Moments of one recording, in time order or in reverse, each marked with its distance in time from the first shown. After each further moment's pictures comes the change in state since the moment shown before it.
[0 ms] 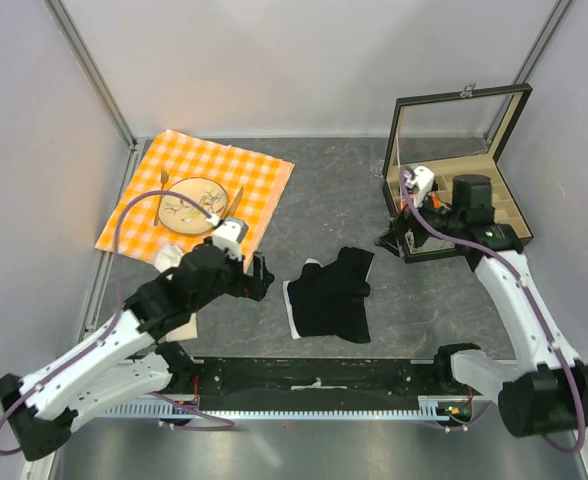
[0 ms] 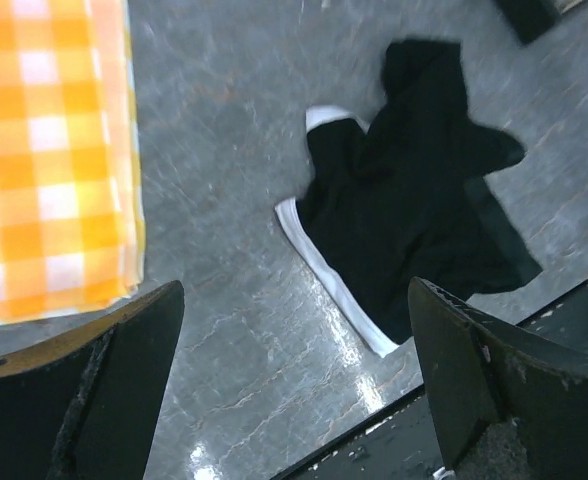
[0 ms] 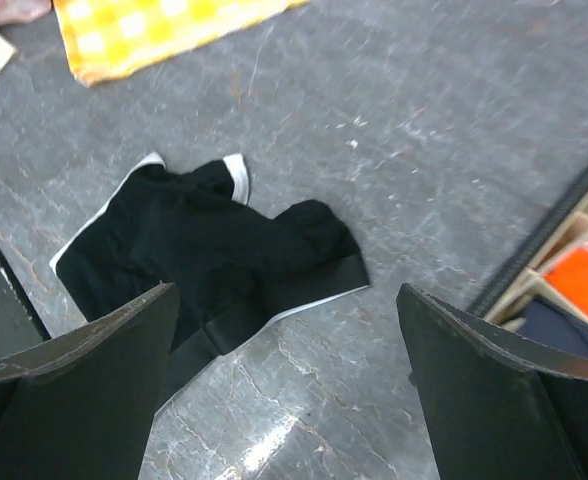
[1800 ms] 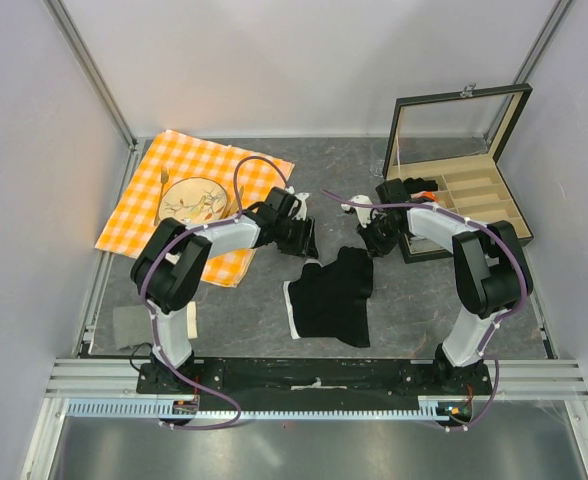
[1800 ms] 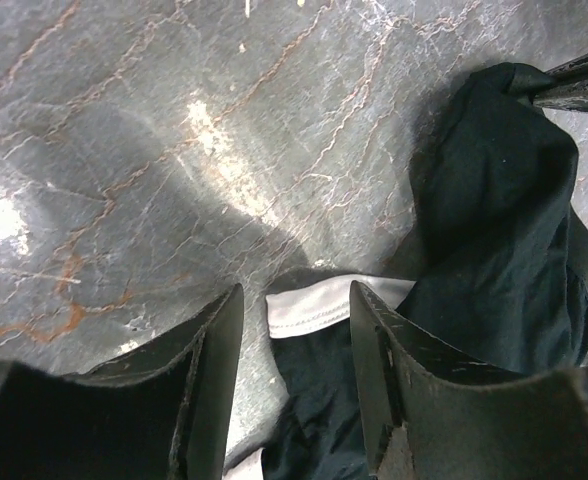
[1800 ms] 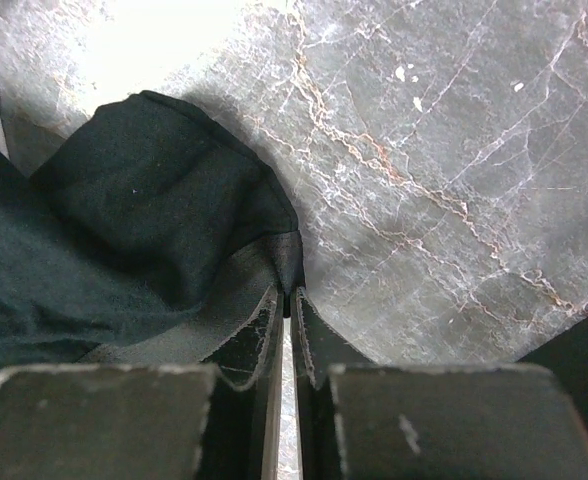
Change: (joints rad) left arm 0.228 1.202 0.399 0.371 0.563 0.011; right arm 0.213 0.746 0.099 0.032 0.411 -0.163
